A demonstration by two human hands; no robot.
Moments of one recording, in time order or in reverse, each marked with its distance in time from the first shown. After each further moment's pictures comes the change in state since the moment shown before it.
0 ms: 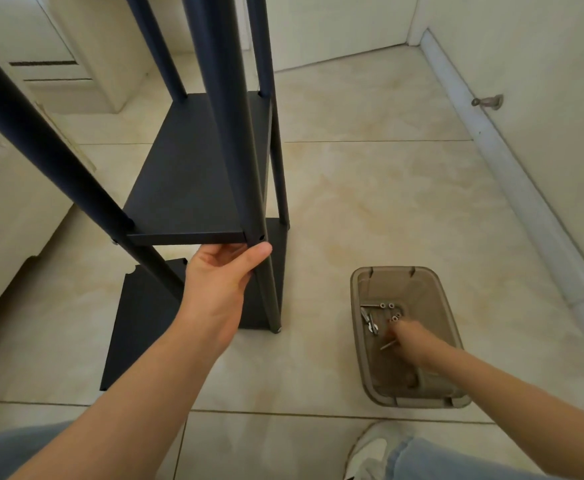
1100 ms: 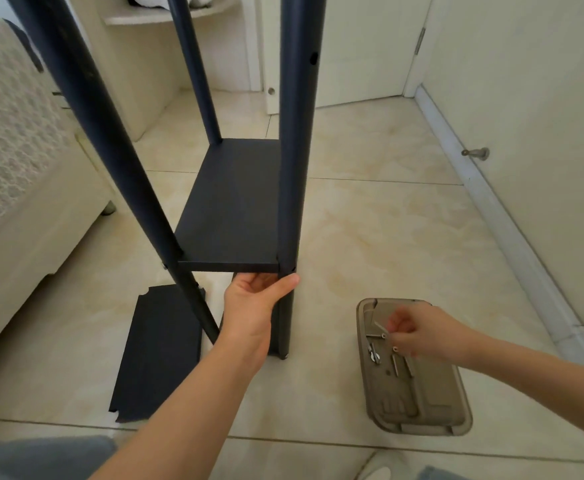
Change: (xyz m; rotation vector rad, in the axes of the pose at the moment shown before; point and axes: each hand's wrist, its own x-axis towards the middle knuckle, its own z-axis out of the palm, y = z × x) left_hand -0.004 0.000 0.002 -0.100 -0.041 -0.046; right_hand -0.102 -0.075 -0.127 0.323 0.092 -0.127
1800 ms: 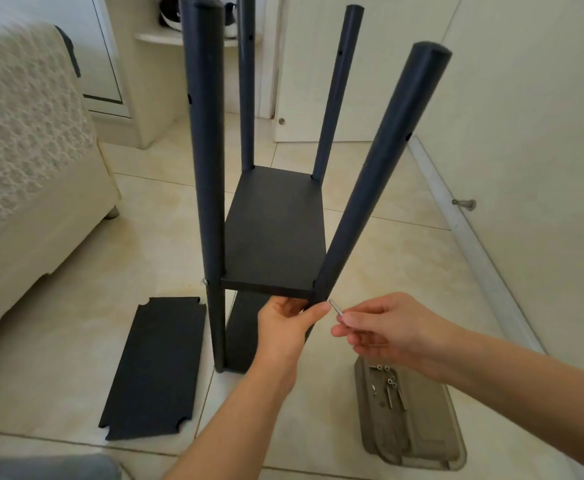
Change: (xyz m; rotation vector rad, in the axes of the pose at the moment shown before) left_hand 0.001 -0.002 -0.002 0.026 -0.035 -0.014; right_hand -0.043 -0.153 -0.012 0.708 0.001 0.160
